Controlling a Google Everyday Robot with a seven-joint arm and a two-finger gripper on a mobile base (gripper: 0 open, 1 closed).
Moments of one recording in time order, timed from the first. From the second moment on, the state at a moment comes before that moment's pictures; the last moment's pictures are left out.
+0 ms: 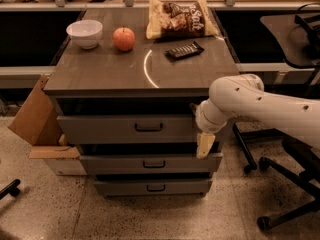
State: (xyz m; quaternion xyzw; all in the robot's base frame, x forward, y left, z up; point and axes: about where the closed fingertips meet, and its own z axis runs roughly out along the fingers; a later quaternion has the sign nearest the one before) arm 0.604 -0.137 0.640 -0.72 0.66 -0.03 0.19
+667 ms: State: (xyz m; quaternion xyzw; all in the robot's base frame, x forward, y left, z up) arm 0.591 -0.131 0.639 -0.73 0.66 -0.01 0.18
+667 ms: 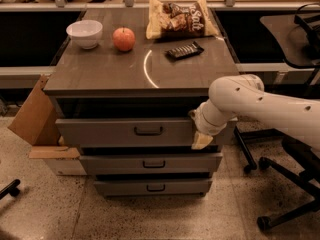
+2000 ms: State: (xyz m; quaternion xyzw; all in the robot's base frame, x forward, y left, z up) arm 0.566 -0.132 0.642 -0.74 0.65 0.00 0.18
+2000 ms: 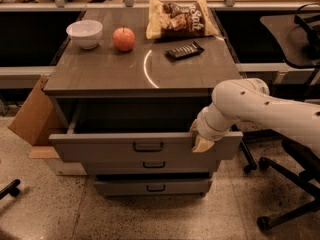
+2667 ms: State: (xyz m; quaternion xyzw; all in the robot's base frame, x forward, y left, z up) arm 0.565 -0.131 0.640 -0.74 0.65 0.00 0.18
